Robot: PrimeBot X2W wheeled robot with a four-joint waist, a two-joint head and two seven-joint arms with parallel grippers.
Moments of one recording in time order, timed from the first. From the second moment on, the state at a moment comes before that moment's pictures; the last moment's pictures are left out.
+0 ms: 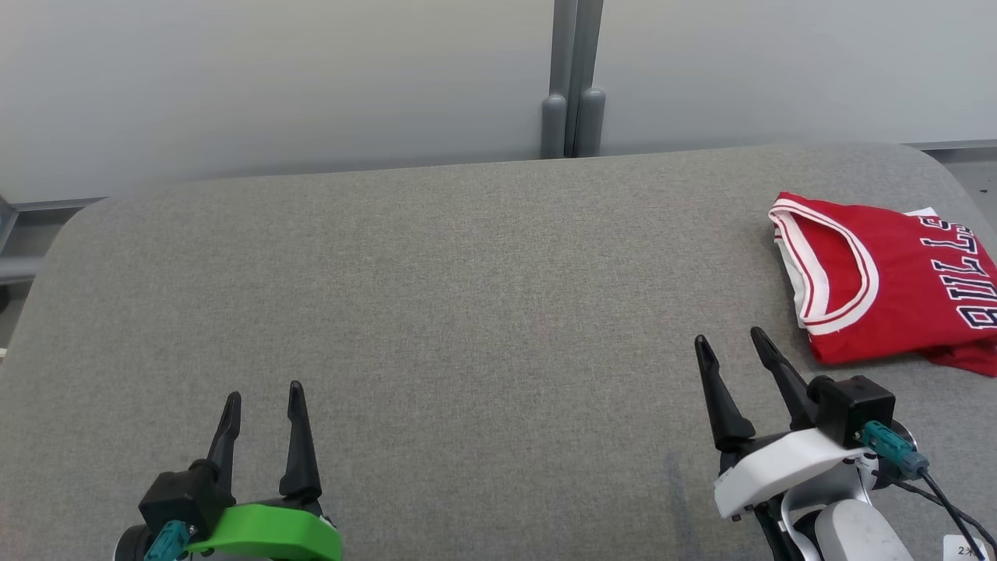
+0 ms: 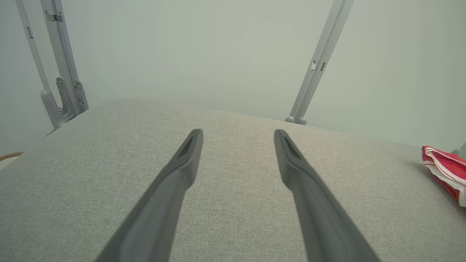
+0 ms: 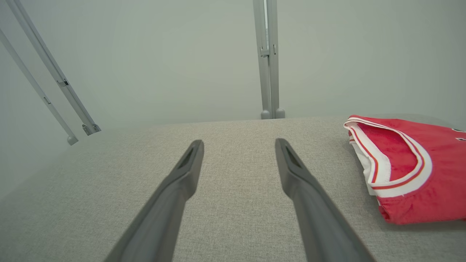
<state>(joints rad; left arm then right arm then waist) 0.02 0.14 -0.21 0.14 -0.42 0.11 -0.26 -0.07 -0.05 0.10 0.15 0.21 0.13 -0.15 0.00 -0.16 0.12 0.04</state>
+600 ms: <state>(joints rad) 0.03 0.14 -0.22 0.17 -0.41 0.11 -0.26 -0.06 -0.04 0.10 0.18 0.20 0.13 -0.15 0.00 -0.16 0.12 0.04</state>
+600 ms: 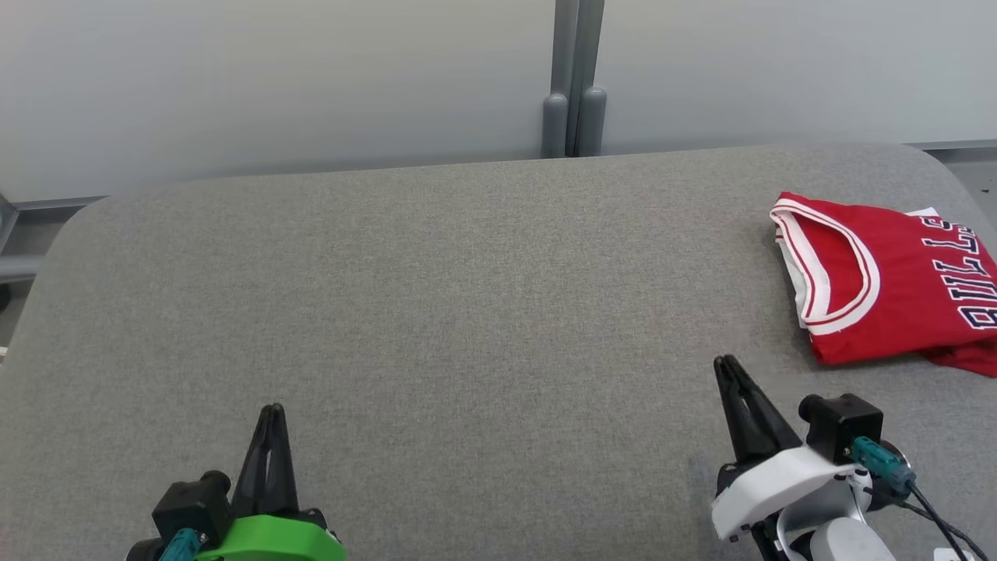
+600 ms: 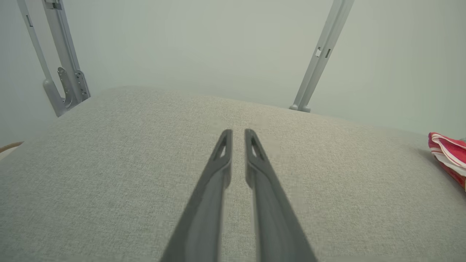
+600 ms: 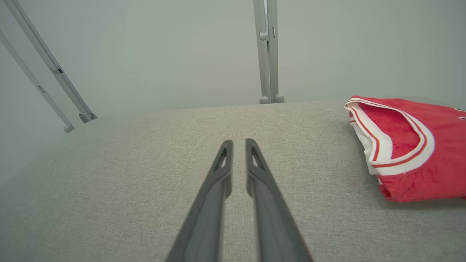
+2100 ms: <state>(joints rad) -0.12 0.09 -0.08 0.30 -0.98 0.01 -0.08 -0.15 -0.04 -0.04 0.31 0.86 0.13 -0.01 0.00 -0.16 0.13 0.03</state>
